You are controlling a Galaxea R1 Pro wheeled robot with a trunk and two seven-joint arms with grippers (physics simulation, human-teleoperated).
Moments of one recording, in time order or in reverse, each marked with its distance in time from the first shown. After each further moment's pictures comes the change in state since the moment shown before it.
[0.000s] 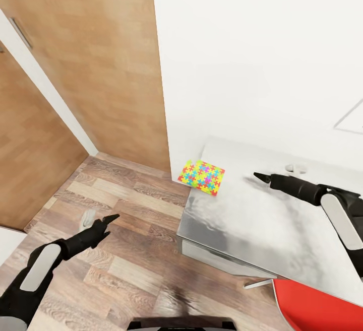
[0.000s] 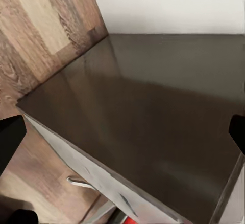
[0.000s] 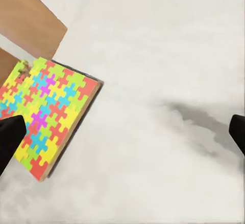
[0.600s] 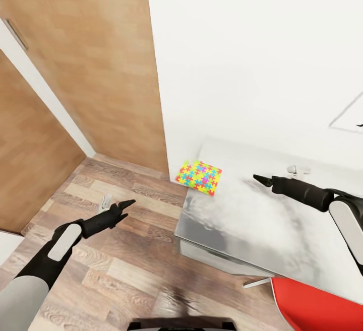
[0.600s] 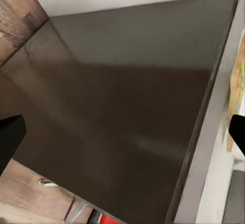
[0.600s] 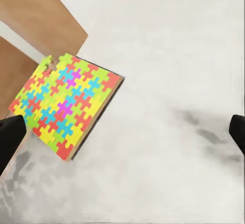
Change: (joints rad) left arm -0.209 0.000 -0.196 0.225 -0.059 -0.048 -0.259; right arm 0.089 -0.002 -0.042 -0.186 -0.007 0.056 -0.003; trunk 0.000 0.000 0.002
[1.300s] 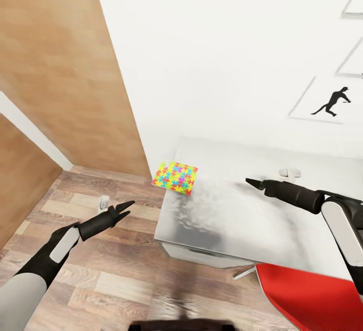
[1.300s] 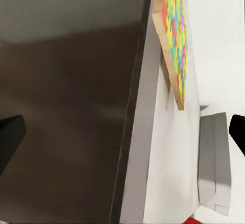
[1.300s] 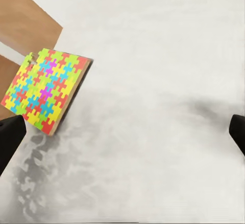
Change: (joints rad) left arm -0.031 0.019 -0.009 0.132 -0.178 -0.068 -0.400; right arm 0.002 0.065 -0.008 -0.017 -0.004 0.086 -0.002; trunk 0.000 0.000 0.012
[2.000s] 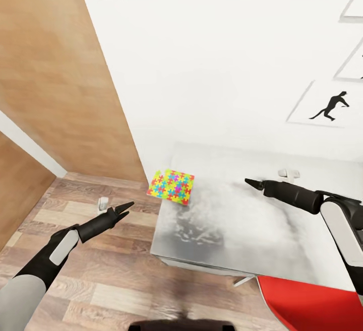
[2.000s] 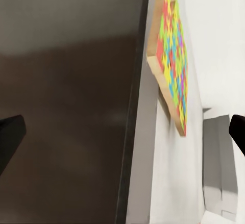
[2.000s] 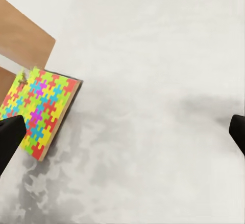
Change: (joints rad) left arm 0.007 0.002 0.001 0.014 -0.017 -0.043 -0.025; right arm 0.001 0.007 -0.001 -0.001 0.000 0.003 0.000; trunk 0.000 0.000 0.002
